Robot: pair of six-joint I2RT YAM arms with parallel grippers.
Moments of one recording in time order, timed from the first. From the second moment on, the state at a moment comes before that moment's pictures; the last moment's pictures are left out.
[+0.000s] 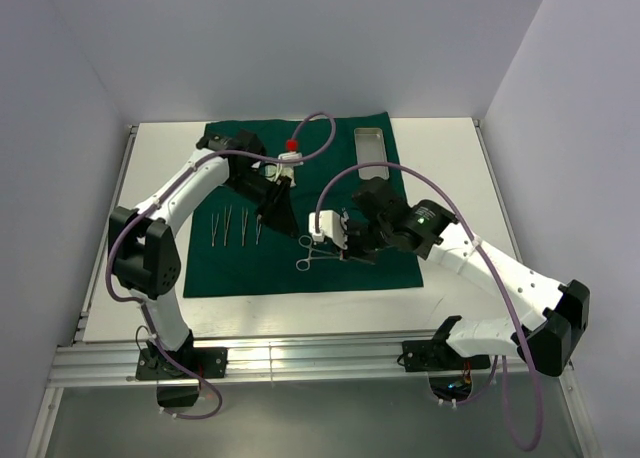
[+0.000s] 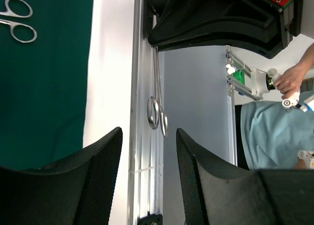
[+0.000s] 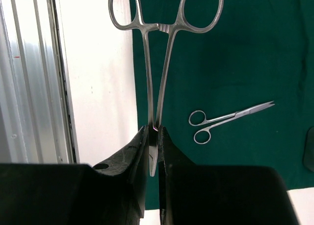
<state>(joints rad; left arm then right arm) -0.42 1.82 1.63 -1.31 1.21 0.62 0.79 1.21 1.16 -0.89 -0.35 -0.67</state>
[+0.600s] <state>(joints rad) -0.52 1.82 1.62 -1.32 1.14 0.61 0.85 1.22 1.16 -0.90 -0.29 -0.71</state>
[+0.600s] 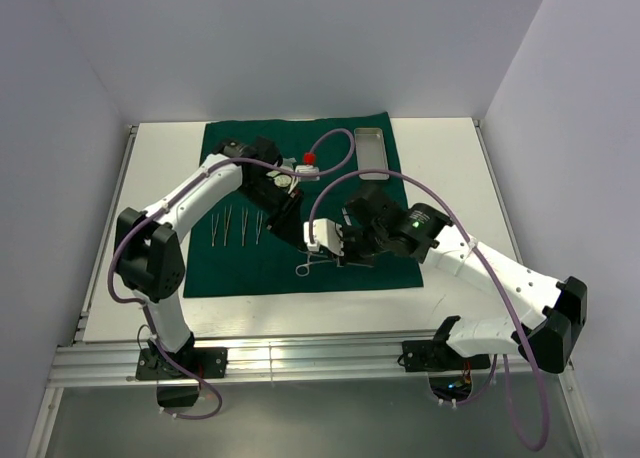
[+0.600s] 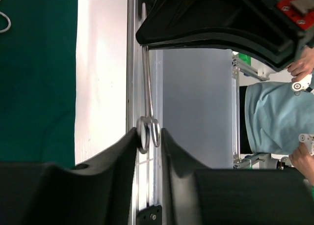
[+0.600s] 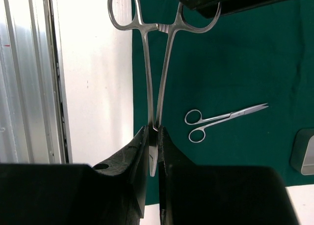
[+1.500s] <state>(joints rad) -0.43 1.35 1.00 -0.04 0.97 -0.34 0.57 0.82 0.96 -0.47 -0.15 -0.12</state>
